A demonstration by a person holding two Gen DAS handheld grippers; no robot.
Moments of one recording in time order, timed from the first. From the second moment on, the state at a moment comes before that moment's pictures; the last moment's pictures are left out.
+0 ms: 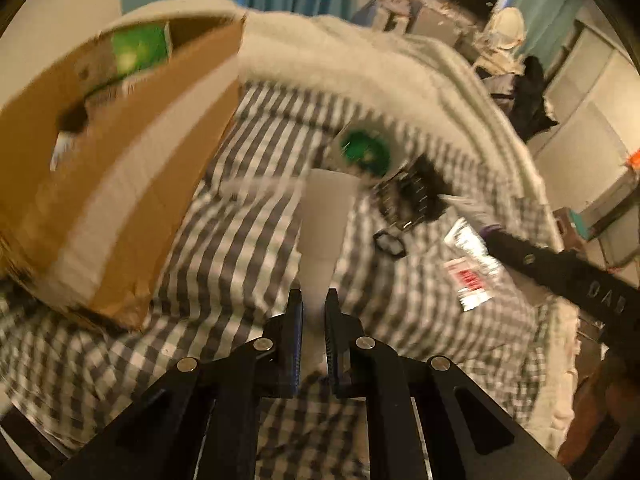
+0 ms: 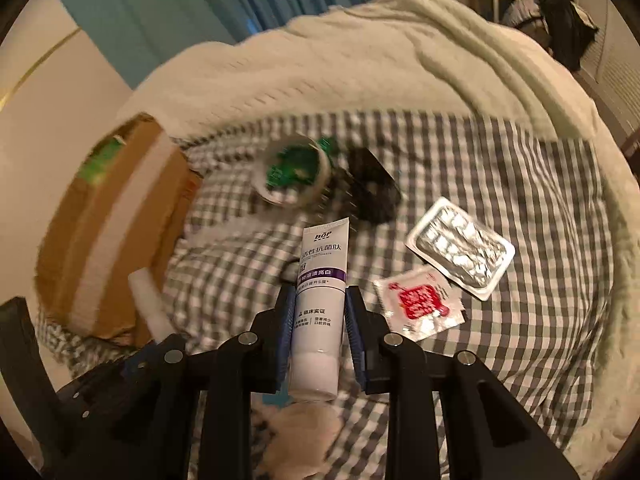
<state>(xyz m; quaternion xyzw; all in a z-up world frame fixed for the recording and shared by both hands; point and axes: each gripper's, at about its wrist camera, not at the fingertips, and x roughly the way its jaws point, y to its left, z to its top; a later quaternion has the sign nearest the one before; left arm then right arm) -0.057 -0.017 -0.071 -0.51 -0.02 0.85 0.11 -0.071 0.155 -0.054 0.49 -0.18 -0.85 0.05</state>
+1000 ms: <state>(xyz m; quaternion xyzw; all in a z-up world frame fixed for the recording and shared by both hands) -0.176 -0.202 0.045 -0.51 -0.02 0.86 0.02 -0.169 -0.065 0.076 0.45 -0.10 -0.85 0.25</state>
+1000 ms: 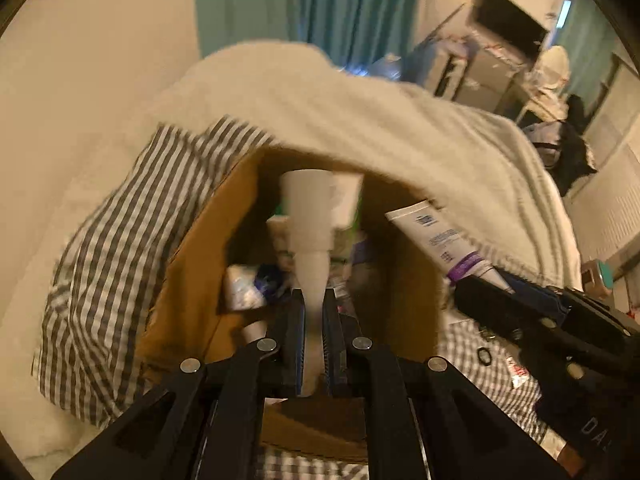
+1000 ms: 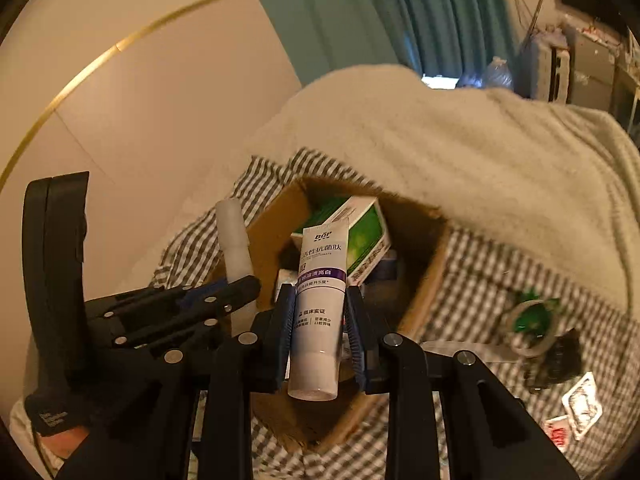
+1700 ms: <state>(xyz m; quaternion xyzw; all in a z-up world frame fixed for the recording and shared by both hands) -0.145 -0.155 0.063 -0.47 -0.01 0.88 0.04 -0.136 0.038 0.081 0.40 -0.12 -0.90 0.15</state>
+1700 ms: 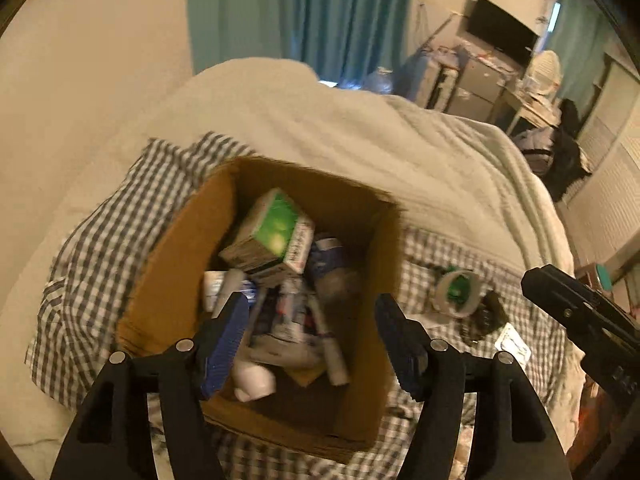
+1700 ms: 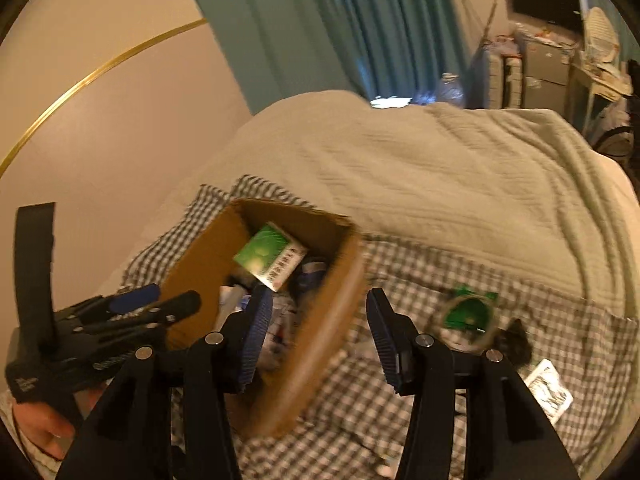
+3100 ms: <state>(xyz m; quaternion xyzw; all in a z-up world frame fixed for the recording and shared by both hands) -0.222 0.053 -0.158 -0.55 0.01 0.83 0.06 -0.120 0.274 -0.154 0.52 -0.23 -0.82 -0.11</state>
